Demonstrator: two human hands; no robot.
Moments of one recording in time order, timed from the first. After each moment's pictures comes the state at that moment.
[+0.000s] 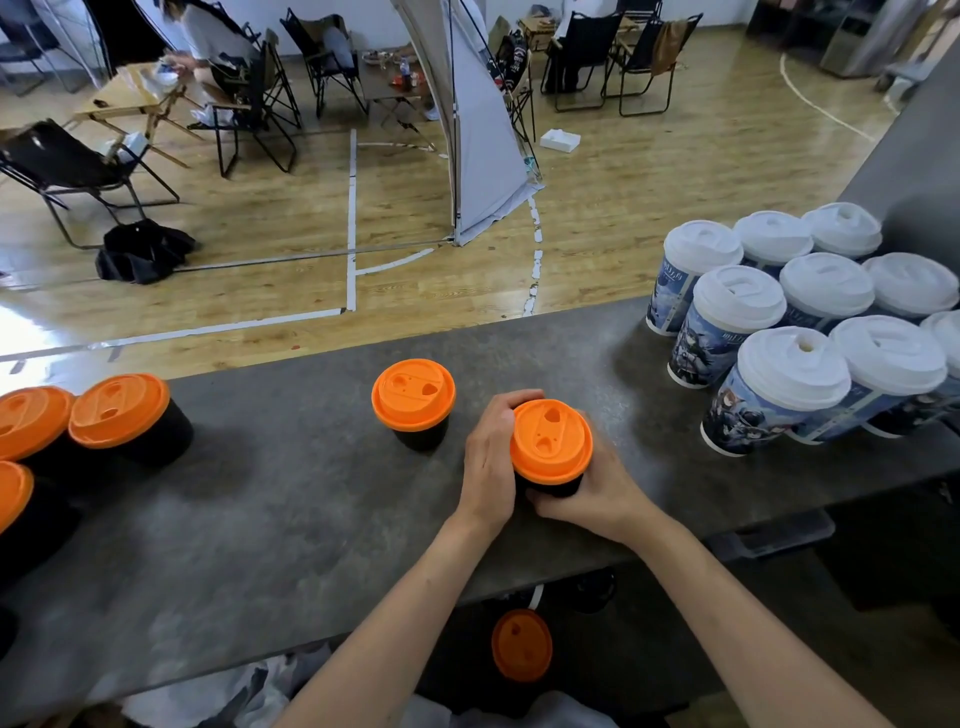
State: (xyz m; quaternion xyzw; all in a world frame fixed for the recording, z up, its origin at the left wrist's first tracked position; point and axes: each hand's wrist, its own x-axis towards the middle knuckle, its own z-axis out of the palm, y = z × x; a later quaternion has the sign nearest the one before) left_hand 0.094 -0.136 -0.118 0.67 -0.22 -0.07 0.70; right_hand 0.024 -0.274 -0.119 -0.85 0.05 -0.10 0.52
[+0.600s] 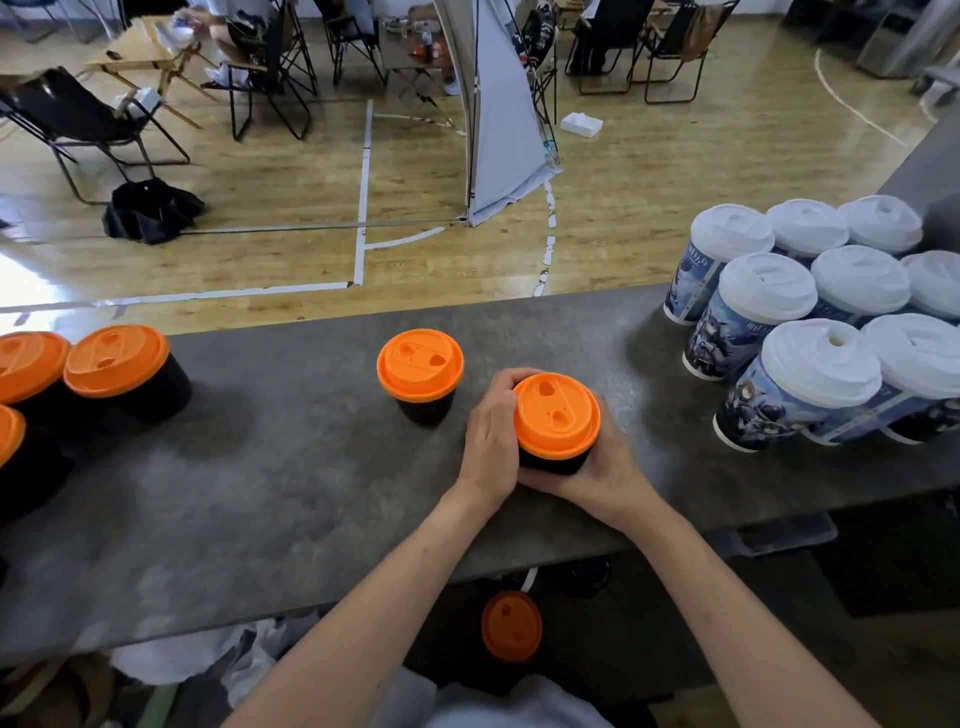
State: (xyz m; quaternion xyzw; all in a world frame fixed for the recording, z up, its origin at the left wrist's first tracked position) left_hand 0.100 -0.137 -0.124 0.69 -0.21 -0.06 0.69; right_hand 0.027 -0.265 -0.122 -0.84 0.05 -0.13 0.52
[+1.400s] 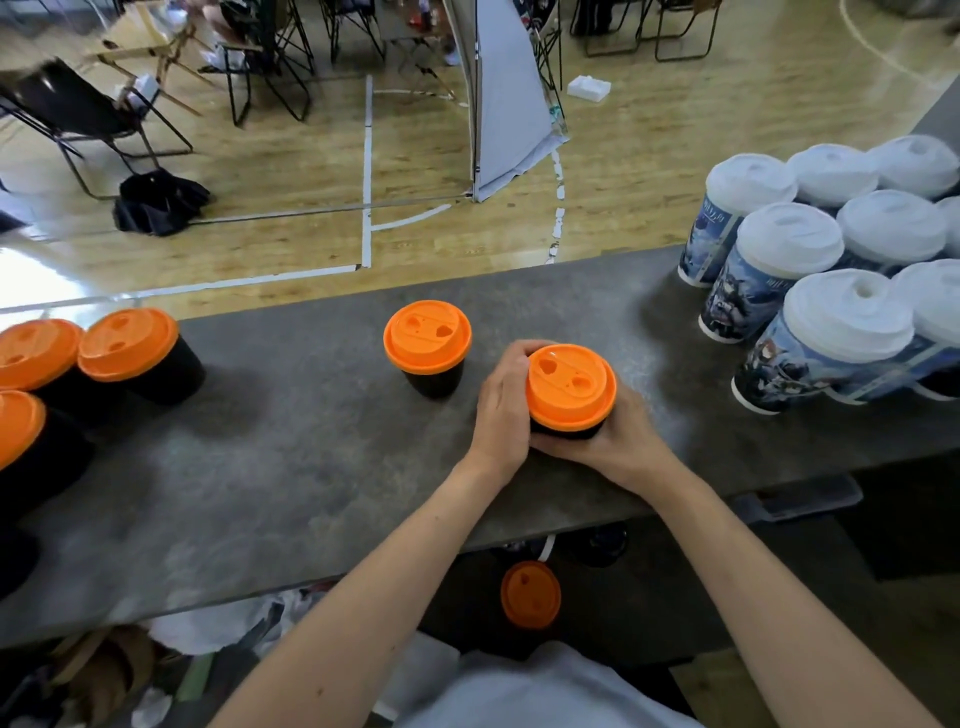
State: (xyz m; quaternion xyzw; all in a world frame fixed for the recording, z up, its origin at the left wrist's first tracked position) left_hand 0.097 -0.135 -0.123 0.69 -0.21 -0.07 0.68; right_hand 0.028 -0.268 -0.121 -0.84 0.06 -0.12 0.52
